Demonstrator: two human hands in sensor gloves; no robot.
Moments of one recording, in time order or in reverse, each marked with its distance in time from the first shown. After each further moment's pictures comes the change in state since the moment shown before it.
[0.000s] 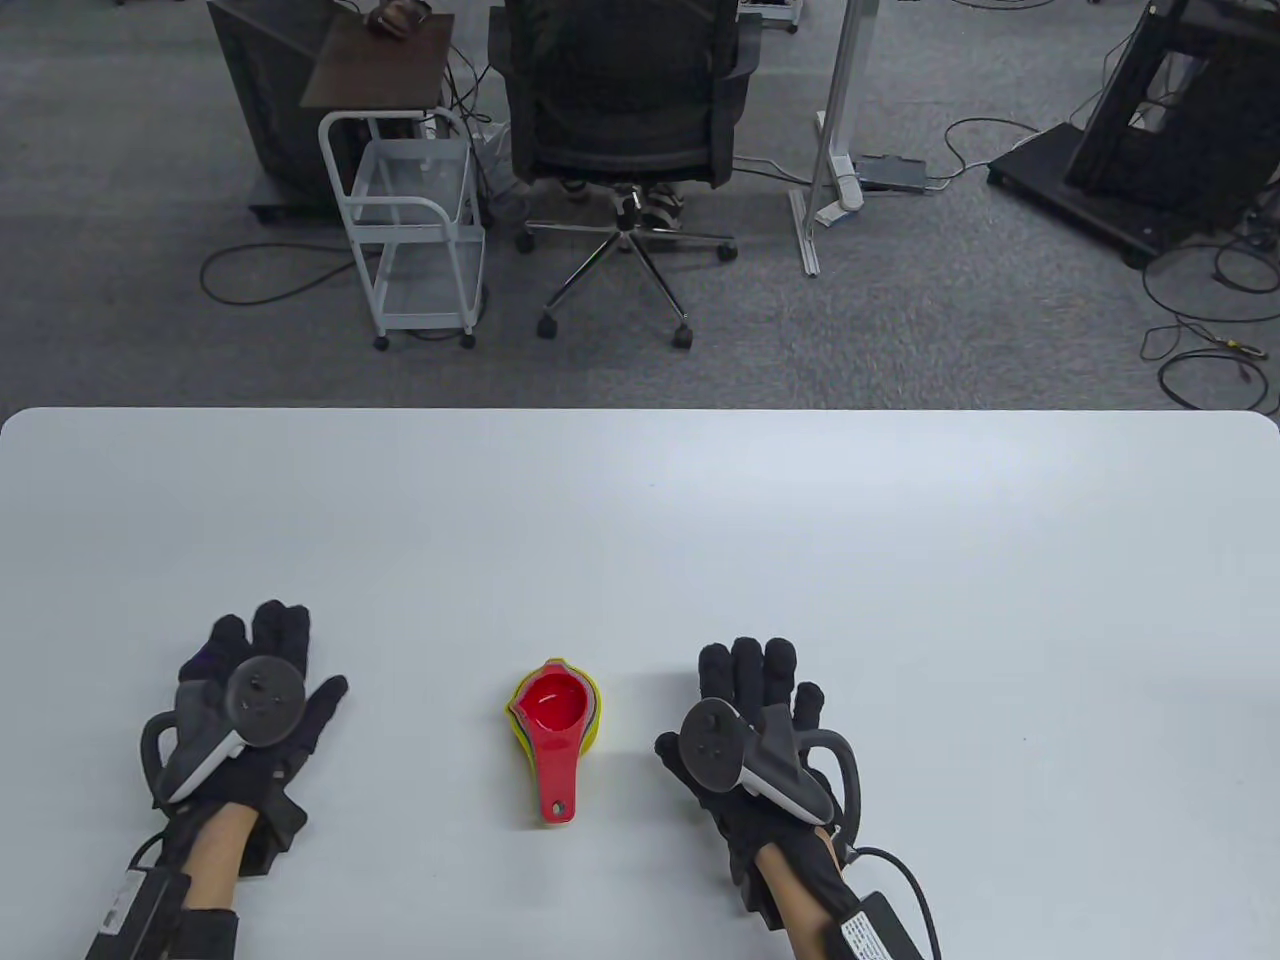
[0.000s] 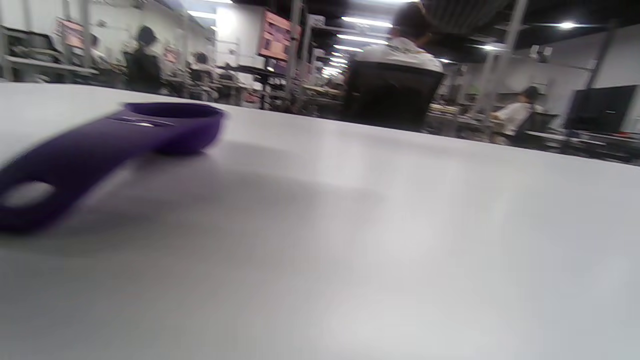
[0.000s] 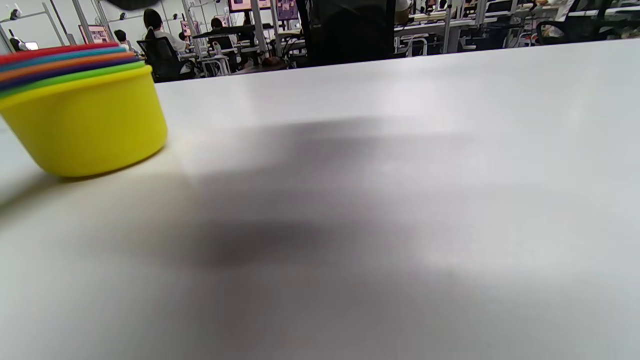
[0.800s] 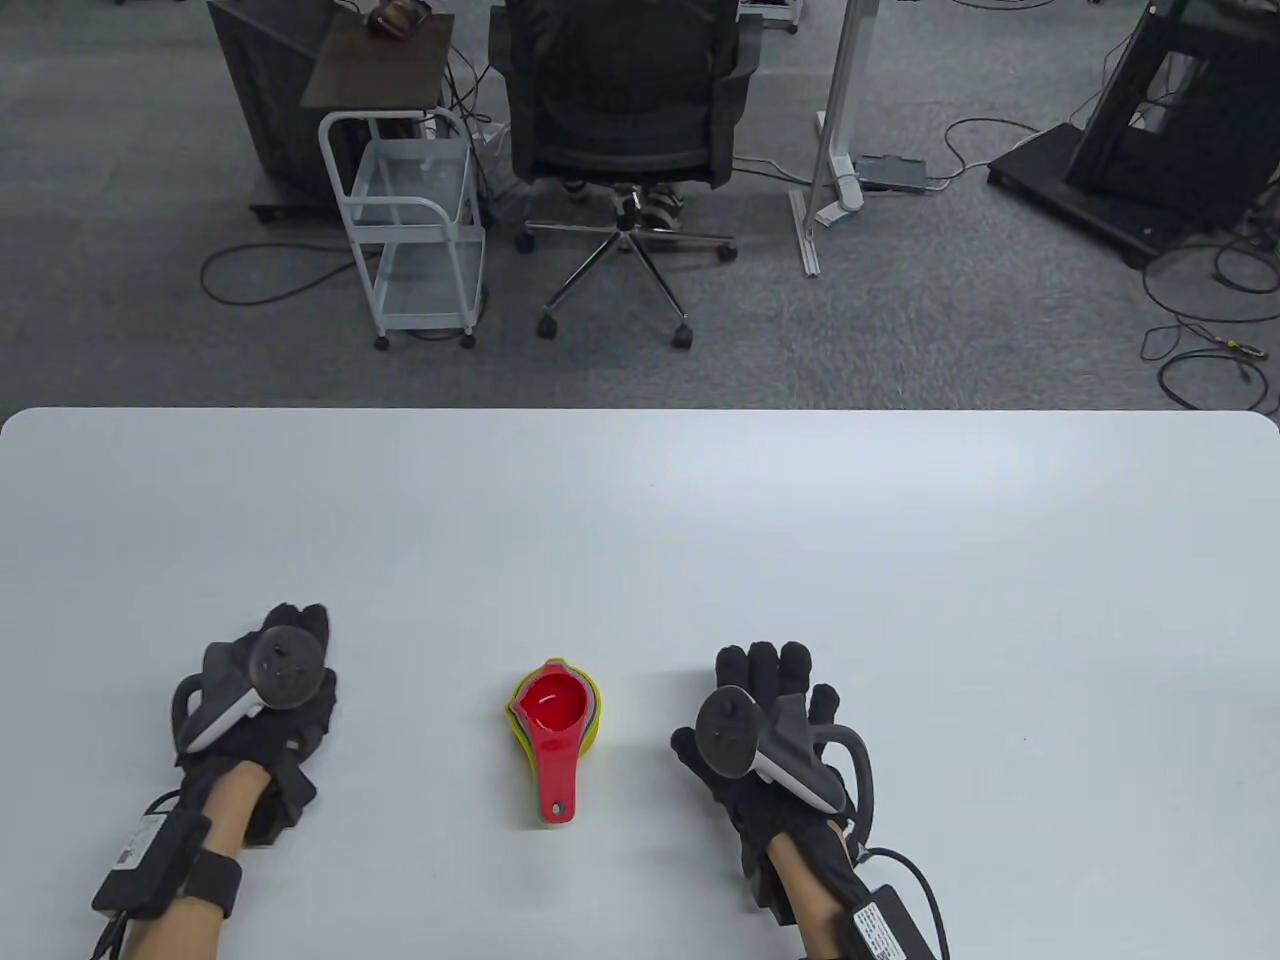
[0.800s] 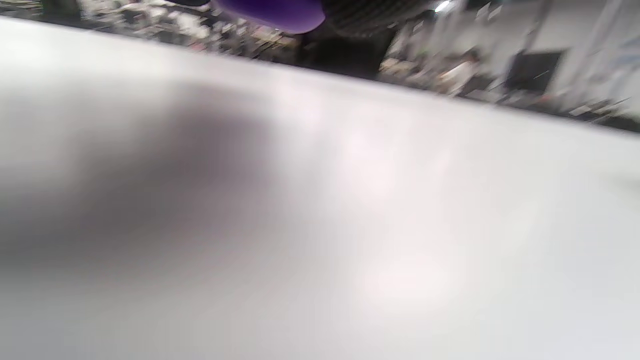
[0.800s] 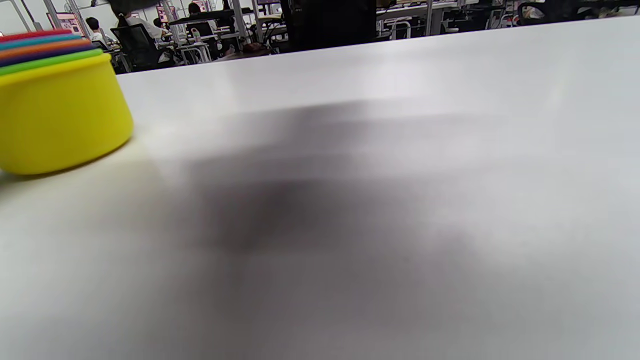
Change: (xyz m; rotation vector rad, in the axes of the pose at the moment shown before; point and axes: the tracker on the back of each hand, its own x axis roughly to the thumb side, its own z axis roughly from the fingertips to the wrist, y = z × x) left_hand 0.073 -0.015 -0.013 -0.106 -0.261 0.093; right_hand -0.015 0.005 -0.007 0.043 0.052 -0.019
